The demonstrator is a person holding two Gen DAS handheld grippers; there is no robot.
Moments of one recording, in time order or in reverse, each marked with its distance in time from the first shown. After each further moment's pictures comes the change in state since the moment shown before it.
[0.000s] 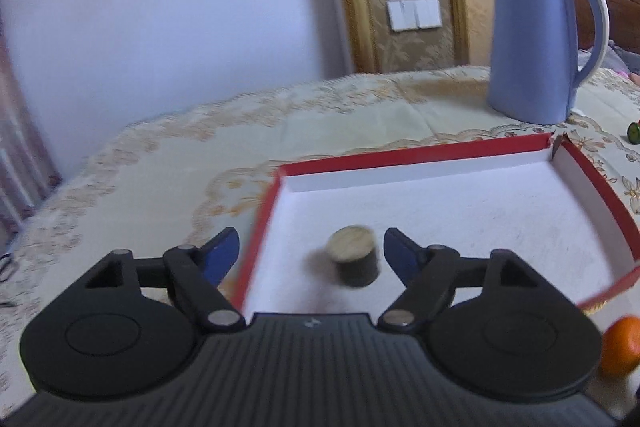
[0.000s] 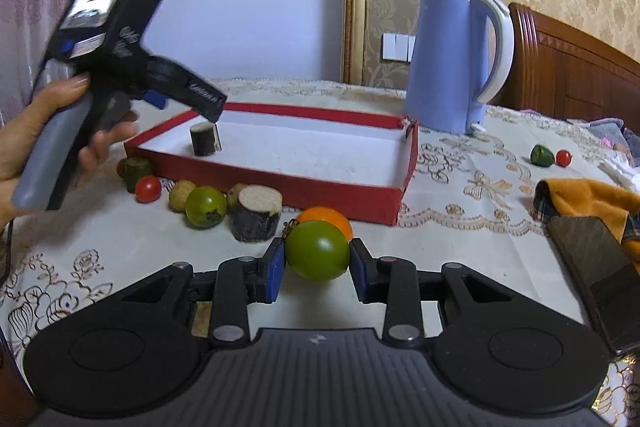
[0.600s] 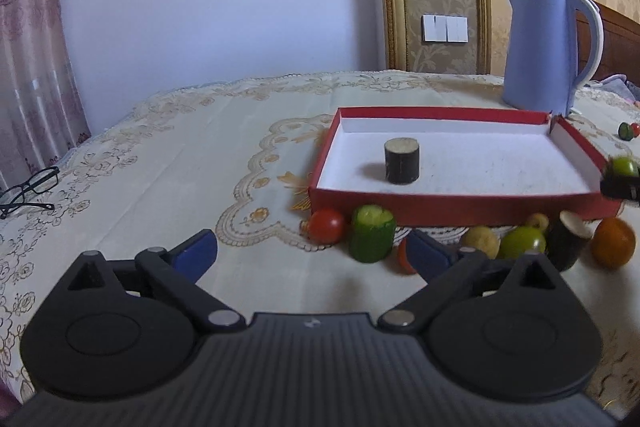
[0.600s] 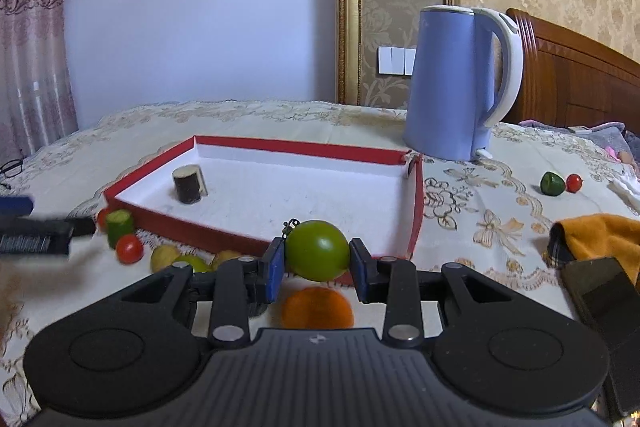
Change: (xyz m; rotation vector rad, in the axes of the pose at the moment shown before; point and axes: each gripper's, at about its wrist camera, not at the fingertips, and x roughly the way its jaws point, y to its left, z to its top) left arm -0.066 0.040 -0.086 -0.125 -0.035 0.027; right arm 0.040 -0.007 0.042 0.035 -0.015 -0.004
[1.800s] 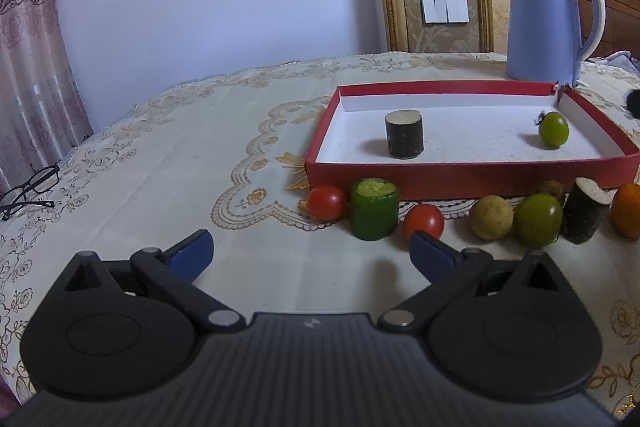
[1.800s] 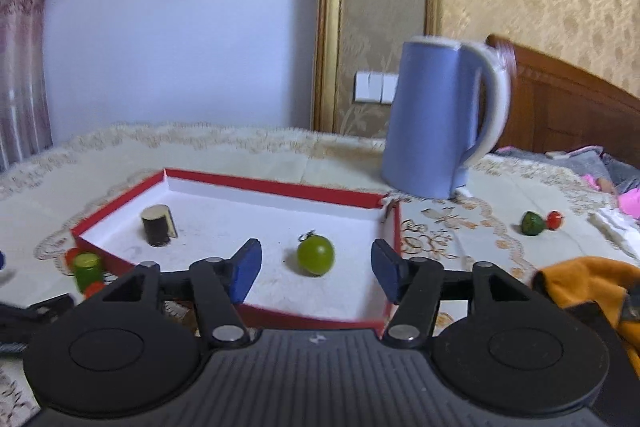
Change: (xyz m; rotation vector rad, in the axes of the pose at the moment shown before) left arm 0.016 -0.006 -0.012 0.047 0.030 0.020; right arm -0.012 0.004 0.014 -0.013 -0.093 -0.096
